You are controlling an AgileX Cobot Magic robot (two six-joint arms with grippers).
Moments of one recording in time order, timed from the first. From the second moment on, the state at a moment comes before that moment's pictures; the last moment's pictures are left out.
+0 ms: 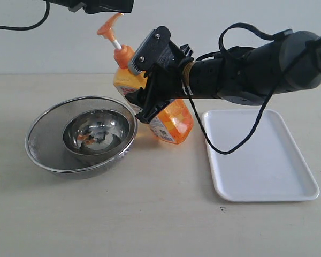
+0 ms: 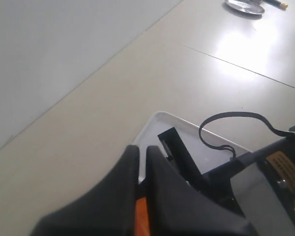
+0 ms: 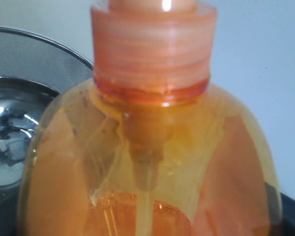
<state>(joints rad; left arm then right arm) -0.16 1.88 -1.66 -1.19 0.99 1.34 0.56 1.94 -1.20 -0.88 -0.34 0.31</state>
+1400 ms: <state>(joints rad) -0.16 1.85 -1.66 -0.78 0.97 1.04 0.56 1.94 -1.20 -0.88 -0.33 0.31</state>
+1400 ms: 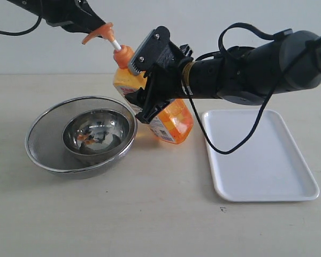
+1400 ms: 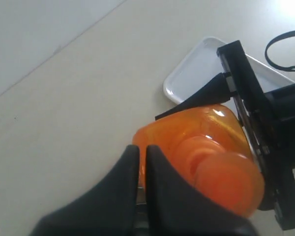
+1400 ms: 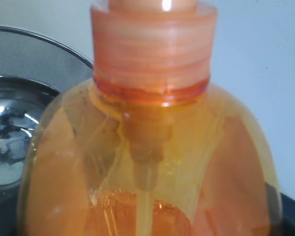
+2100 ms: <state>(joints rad) -0.16 1.76 -1.66 -0.55 1.01 0.91 0.56 1.94 -1.20 -0.88 -0.32 0.29</state>
